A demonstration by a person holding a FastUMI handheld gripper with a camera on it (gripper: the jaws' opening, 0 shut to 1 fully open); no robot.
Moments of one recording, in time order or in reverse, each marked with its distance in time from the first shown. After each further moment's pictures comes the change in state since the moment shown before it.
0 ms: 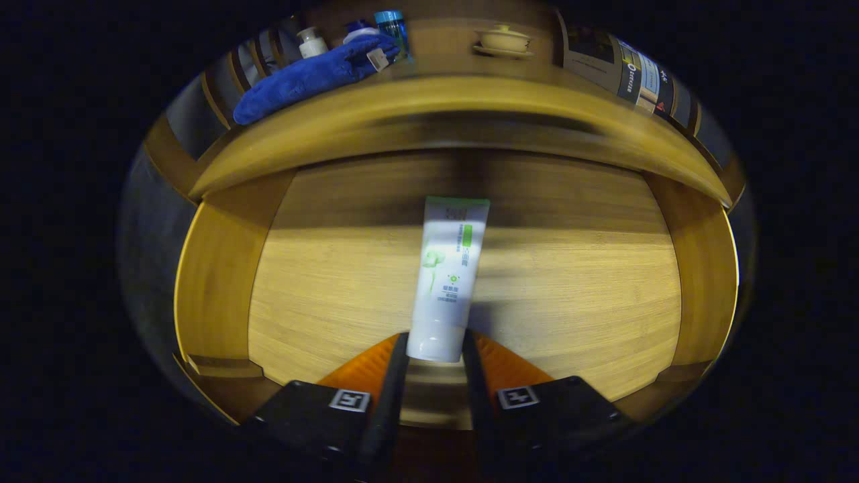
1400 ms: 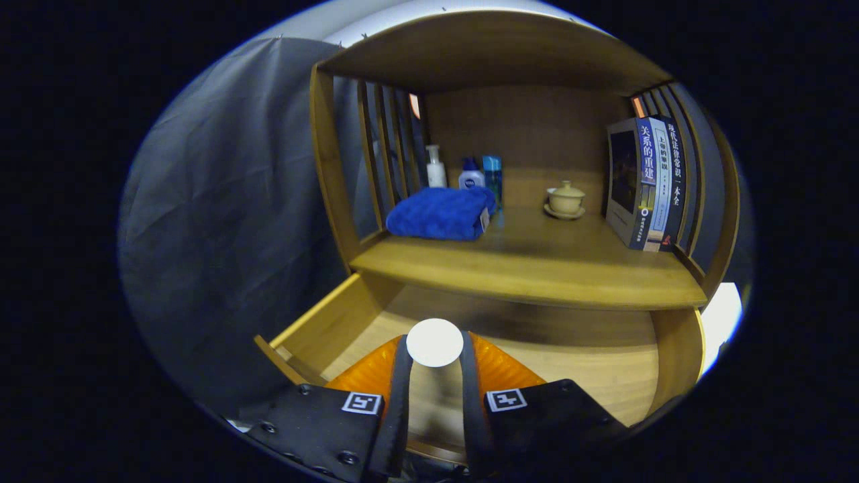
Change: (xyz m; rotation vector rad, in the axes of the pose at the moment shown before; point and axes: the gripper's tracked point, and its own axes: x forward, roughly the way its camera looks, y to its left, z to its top) arm -0.130 0.070 0.068 -0.275 -0.674 0.316
